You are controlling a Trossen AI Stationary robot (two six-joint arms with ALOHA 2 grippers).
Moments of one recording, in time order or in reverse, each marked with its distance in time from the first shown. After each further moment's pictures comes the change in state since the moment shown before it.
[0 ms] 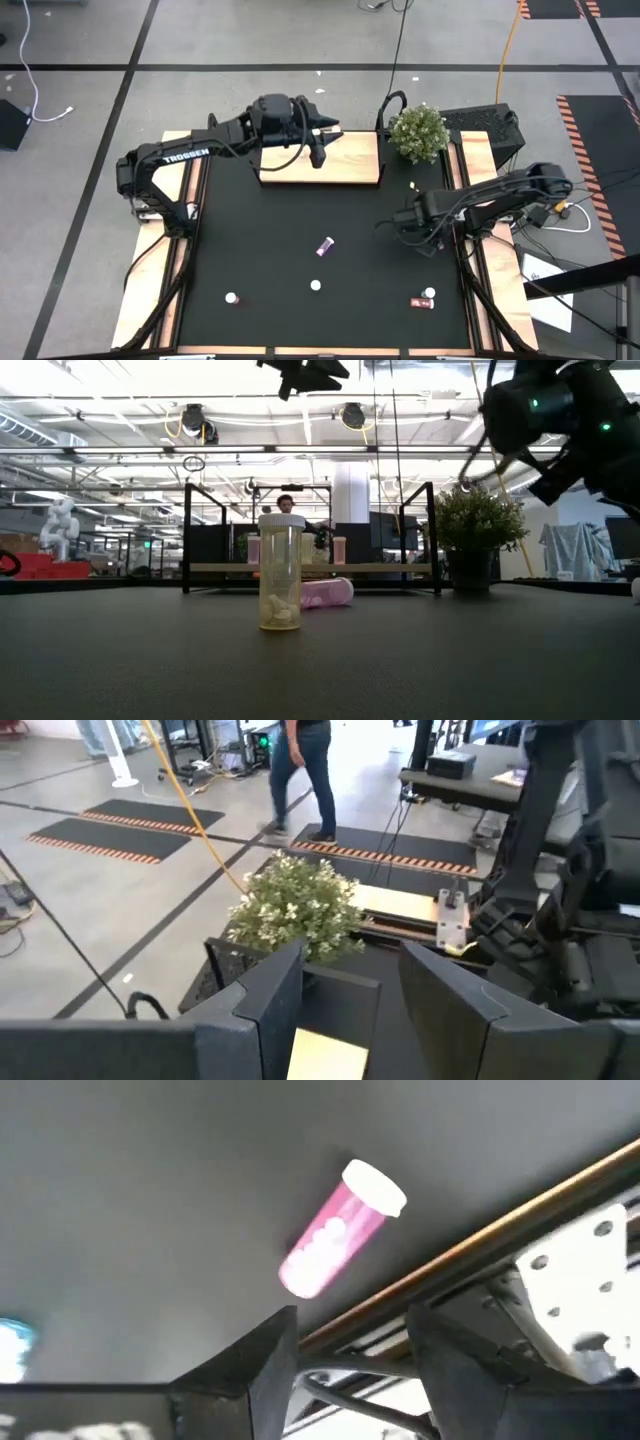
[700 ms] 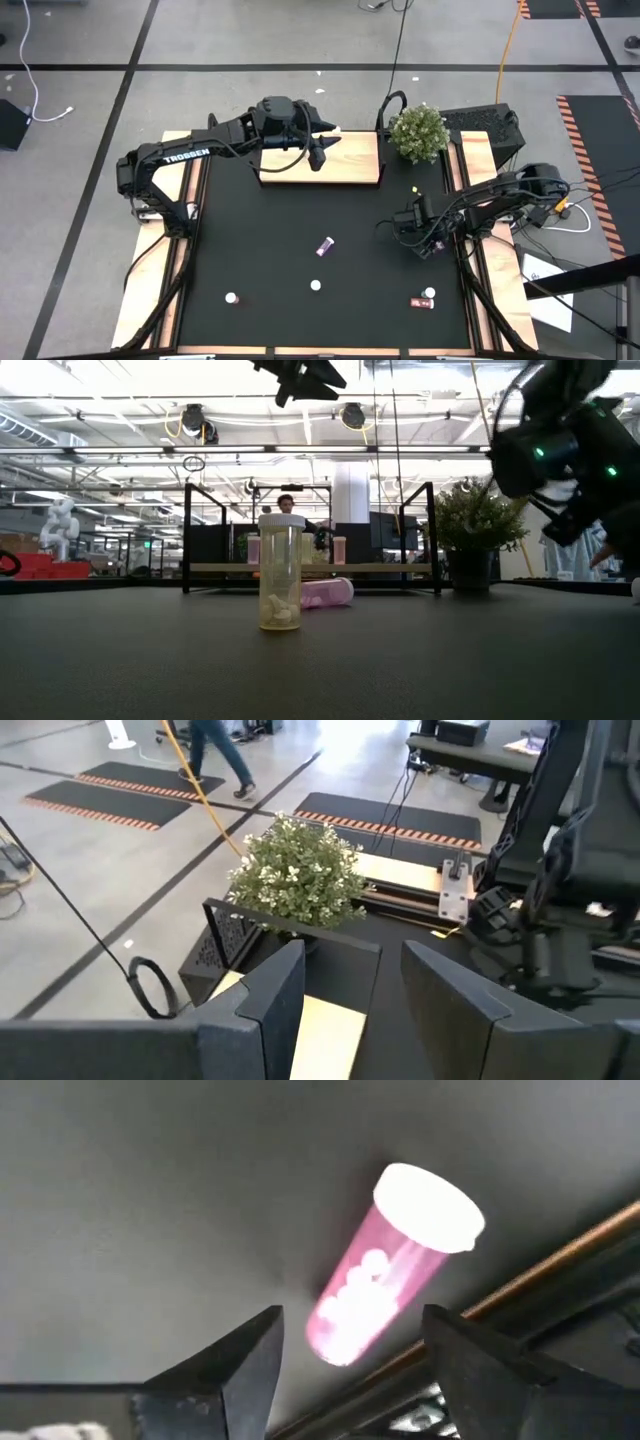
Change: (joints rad) left arm -0.006 0.002 0.000 -0.078 -0.007 -0.037; right arm -0.044 0.041 -0.175 0.218 -0.110 0.138
